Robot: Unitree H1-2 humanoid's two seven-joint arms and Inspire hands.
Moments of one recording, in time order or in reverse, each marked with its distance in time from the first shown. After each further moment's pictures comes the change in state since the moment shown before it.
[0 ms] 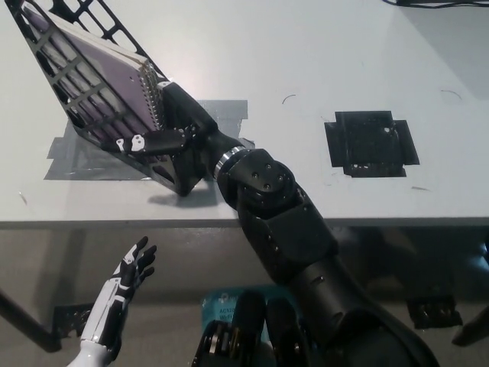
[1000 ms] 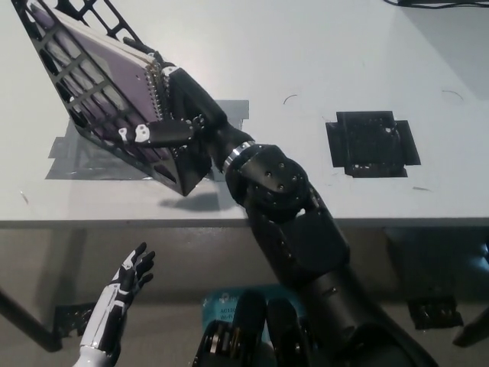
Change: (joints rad) left_arm 0.018 -0.001 0.000 0.003 -0.001 0.001 0.003; right_arm 0.046 -0.011 0.025 -0.170 0.022 0.056 0.005
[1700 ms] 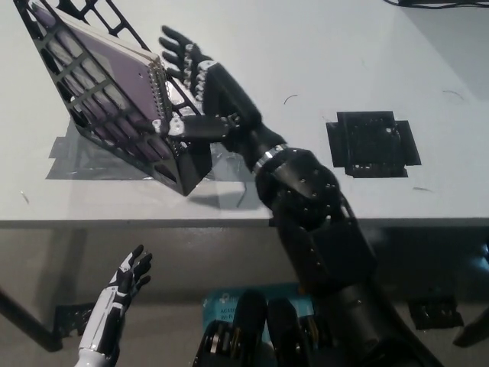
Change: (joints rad) left_arm 0.006 -0.004 0.001 0.007 0.000 -0.004 0.020; right_arm 0.065 -0.042 -0.020 -0.114 0.042 0.007 -0.001
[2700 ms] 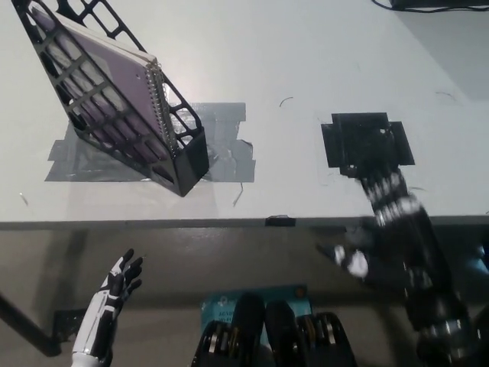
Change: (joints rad) left_arm 0.012 0.000 0.019 0.022 0.001 -0.016 0.011; right_arm 0.661 -0.220 -0.048 -0.778 0.015 -0.110 0.004
